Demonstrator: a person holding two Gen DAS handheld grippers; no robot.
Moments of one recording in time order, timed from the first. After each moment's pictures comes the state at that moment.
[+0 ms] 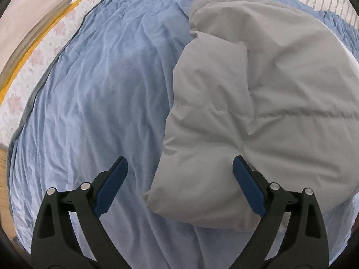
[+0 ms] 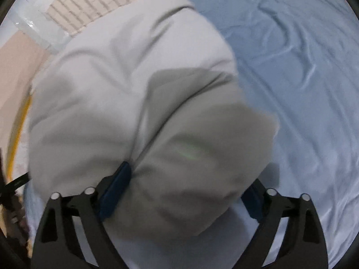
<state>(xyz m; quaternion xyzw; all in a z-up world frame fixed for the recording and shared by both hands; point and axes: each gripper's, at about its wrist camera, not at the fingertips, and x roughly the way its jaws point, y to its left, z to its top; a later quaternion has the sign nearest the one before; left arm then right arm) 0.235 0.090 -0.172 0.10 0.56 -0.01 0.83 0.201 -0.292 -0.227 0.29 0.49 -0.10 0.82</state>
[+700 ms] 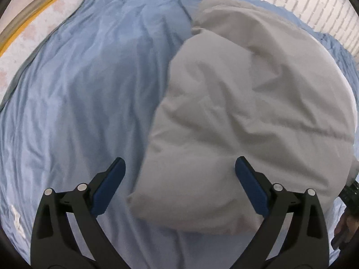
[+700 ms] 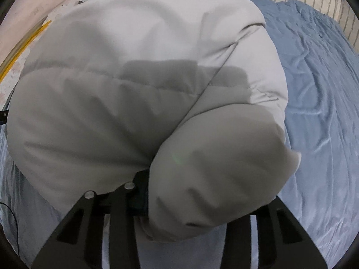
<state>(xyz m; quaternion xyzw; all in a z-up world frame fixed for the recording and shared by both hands) 0.236 0.129 -0.224 0.02 0.56 -0.04 0.82 0.244 -0.257 -0.225 0.09 0.54 -0.06 0.84</state>
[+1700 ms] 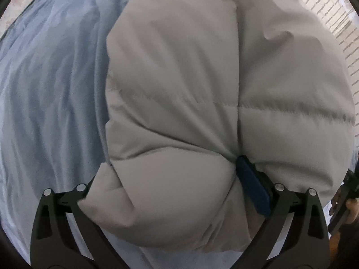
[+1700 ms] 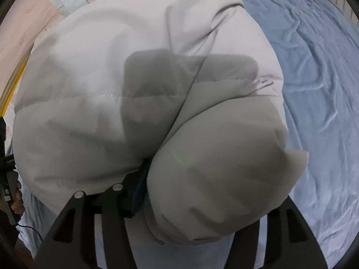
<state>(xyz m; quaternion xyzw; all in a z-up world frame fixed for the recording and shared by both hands) 0.257 0.138 -0.305 -0.01 0.61 -0.15 0.78 0.271 -0.306 -0.235 0.20 0.54 -0.07 0.81</state>
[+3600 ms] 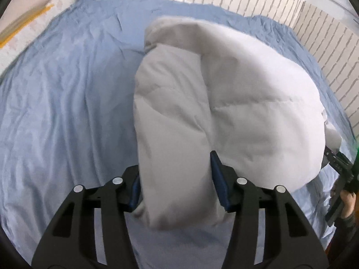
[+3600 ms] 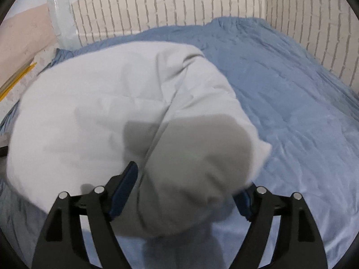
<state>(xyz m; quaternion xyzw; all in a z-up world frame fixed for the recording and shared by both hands) -0.005 0.107 -0.254 0.03 0.49 -0.18 0.86 0.014 -0.347 -0.198 0.12 0.39 -0.19 0.89</state>
